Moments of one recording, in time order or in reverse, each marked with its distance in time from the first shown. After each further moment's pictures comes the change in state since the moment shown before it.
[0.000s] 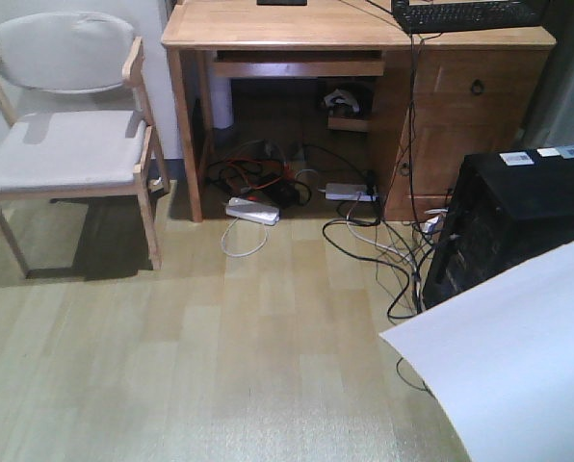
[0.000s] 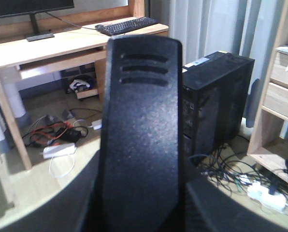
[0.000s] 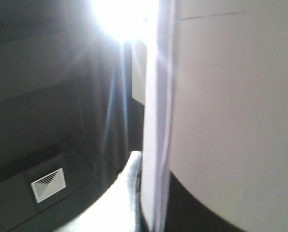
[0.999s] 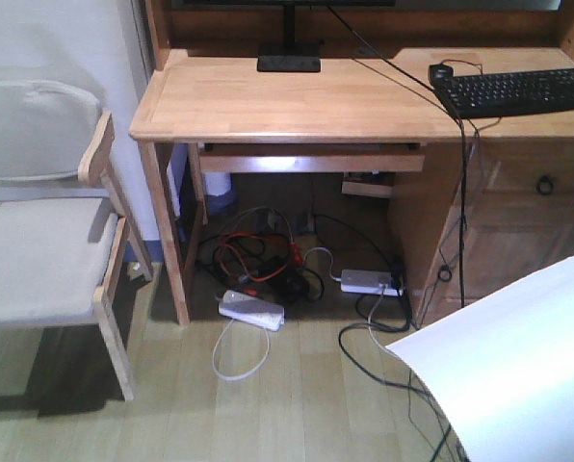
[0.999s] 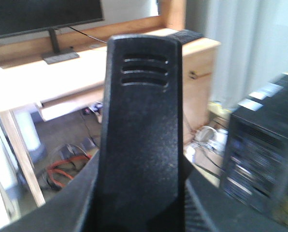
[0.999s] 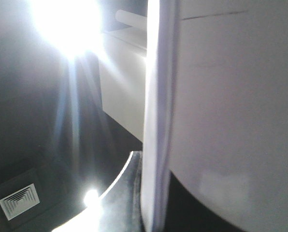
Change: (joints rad) left arm 0.000 0.000 0.000 0.000 0.000 0.000; right arm 0.000 0.000 0.000 0.000 0.000 0.000
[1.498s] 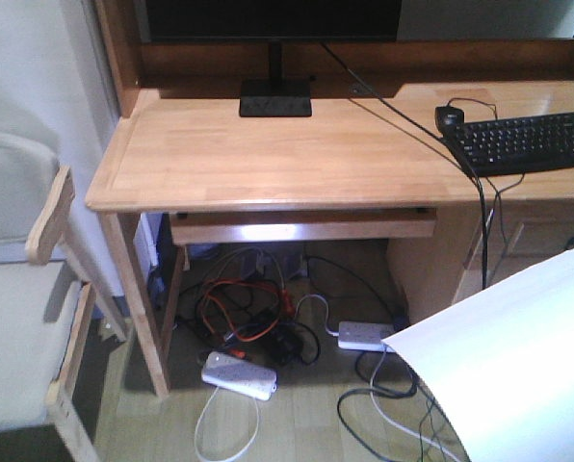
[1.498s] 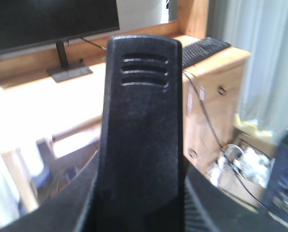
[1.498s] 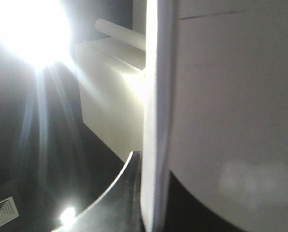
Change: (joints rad) left arm 0.000 0.000 0.000 0.000 0.000 0.000; right arm 0.000 0.000 0.000 0.000 0.000 0.000
